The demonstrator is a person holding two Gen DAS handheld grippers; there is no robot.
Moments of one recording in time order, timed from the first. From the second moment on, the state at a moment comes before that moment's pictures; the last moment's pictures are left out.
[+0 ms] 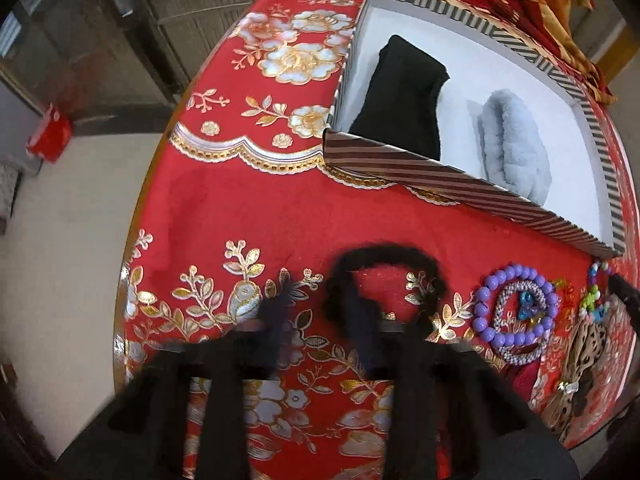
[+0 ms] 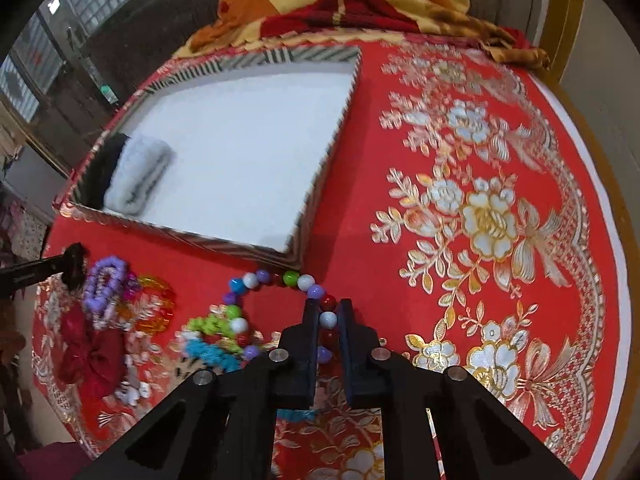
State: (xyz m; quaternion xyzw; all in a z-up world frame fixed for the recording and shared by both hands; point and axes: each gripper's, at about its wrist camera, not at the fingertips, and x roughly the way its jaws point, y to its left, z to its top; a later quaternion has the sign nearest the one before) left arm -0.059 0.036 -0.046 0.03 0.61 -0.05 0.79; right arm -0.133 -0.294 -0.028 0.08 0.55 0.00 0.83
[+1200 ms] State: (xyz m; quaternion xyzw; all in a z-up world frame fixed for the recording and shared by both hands) left arm 0.026 -0.018 0.064 0.01 0.53 -0.16 0.83; right arm -0.057 -0.204 0.070 0.08 0.47 0.11 0.87
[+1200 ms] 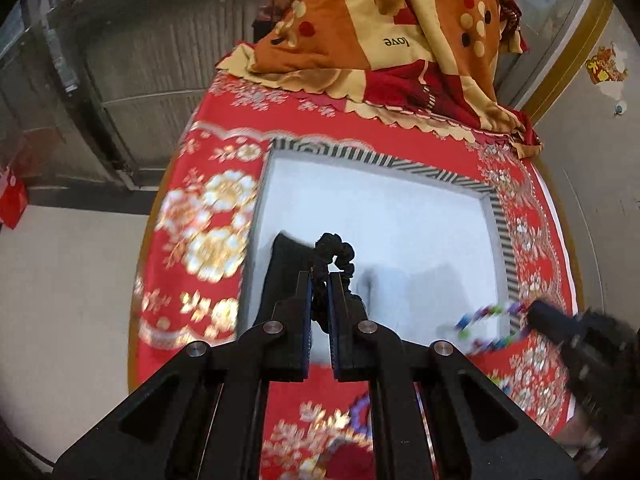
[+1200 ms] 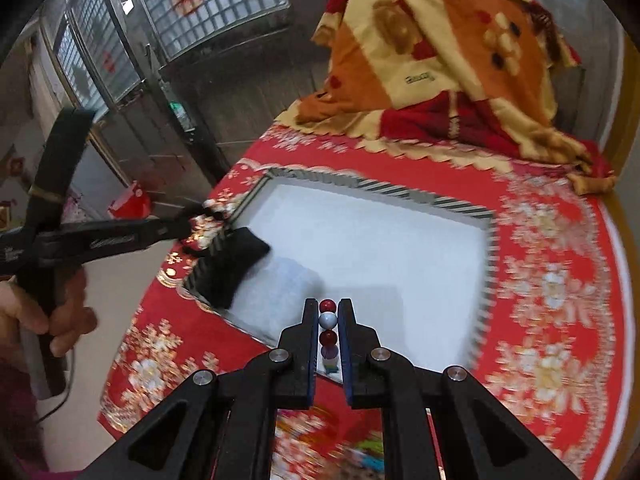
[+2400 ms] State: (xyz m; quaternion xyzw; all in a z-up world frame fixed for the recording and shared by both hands) left arm 0.104 -0.033 -0.003 0.04 0.56 -0.09 0.82; right arm -0.017 -0.220 -0.004 0.12 0.57 0.06 0.81
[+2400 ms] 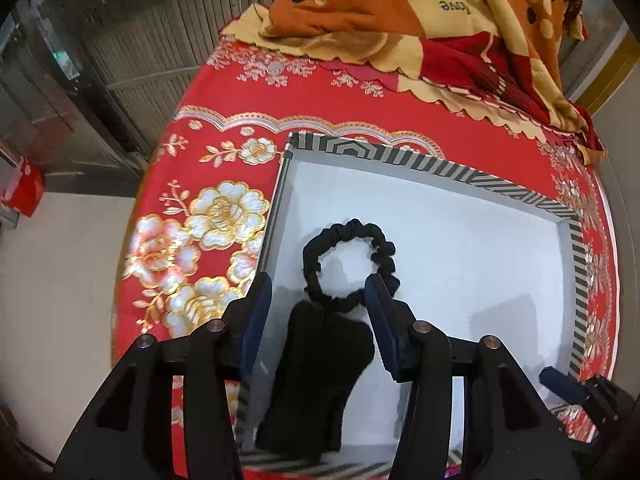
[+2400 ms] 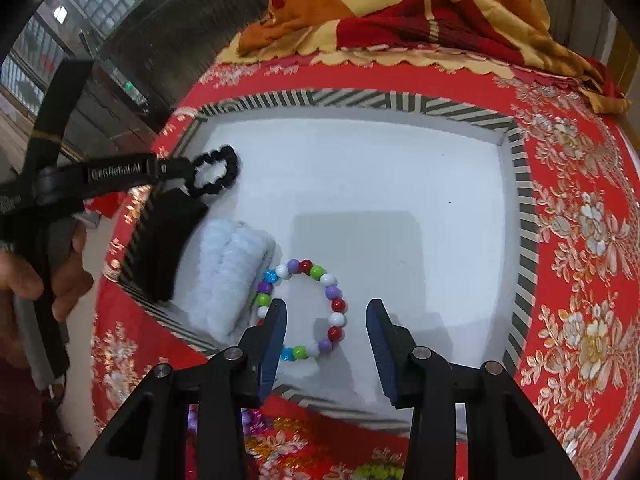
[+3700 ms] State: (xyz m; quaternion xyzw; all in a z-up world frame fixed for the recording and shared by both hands) left arm -0.104 -0.022 0.048 0.05 0.51 -0.07 0.86; right arm -0.173 -0.249 0.068 0.13 0.48 0.03 0.87
